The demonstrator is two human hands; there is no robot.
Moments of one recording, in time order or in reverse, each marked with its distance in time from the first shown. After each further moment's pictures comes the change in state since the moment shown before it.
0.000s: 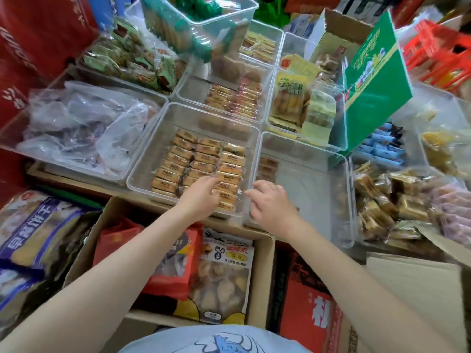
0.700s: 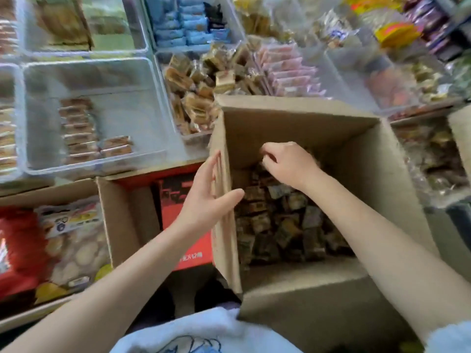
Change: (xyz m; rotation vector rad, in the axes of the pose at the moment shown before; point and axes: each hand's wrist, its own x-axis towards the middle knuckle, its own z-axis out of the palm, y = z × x) left_hand -0.169 0.278 0.305 -0.509 -0.364 0.270; right_hand -0.390 0.254 -0.034 0.195 0.089 0.625
